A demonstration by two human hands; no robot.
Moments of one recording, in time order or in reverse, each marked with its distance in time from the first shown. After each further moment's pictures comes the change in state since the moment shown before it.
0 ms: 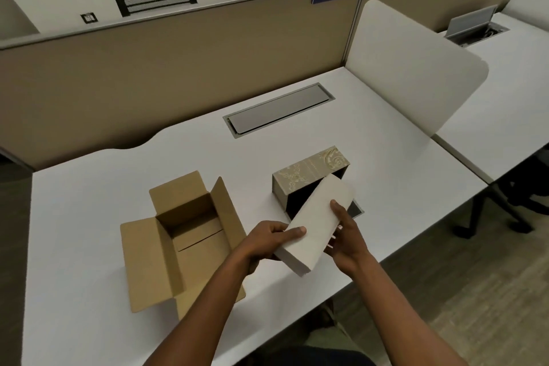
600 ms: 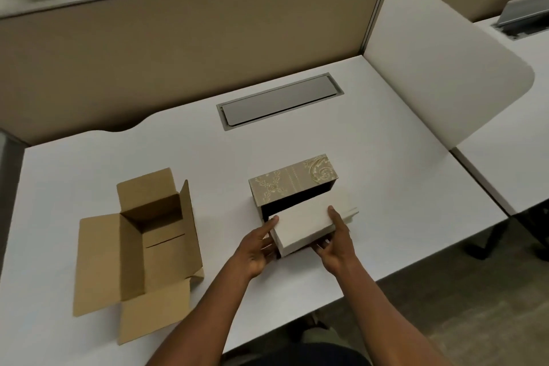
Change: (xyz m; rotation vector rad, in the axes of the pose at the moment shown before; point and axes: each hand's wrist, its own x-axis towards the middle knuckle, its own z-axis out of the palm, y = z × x) left_hand 0.109 -0.003 0.069 -0.862 0.242 -0.280; right_hand 0.115 -0.035 -0.059 0.213 0.055 0.154
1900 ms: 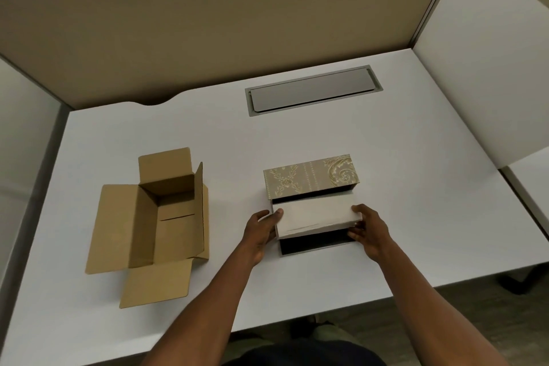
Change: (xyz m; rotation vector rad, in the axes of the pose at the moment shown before) left_hand 0.043 -0.008 -0.011 0.025 0.194 0.224; right_hand 0.070 -0.077 -0.020 -0.536 0.021 0.041
